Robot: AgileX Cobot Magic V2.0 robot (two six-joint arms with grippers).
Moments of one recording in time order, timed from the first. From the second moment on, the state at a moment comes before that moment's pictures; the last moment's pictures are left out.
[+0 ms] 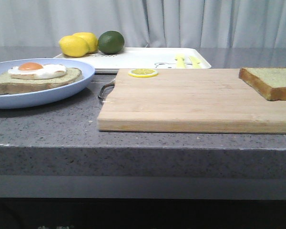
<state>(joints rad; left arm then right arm) -0.21 0.46 -0.76 -0.01 0.57 0.02 -0.54 1.71 -1.15 0.92 1.19 -0.54</state>
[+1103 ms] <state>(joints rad) -0.21 0.46 -0.76 -0.01 0.55 0.02 0.25 1.36 -1.15 1.56 0.86 -0.54</state>
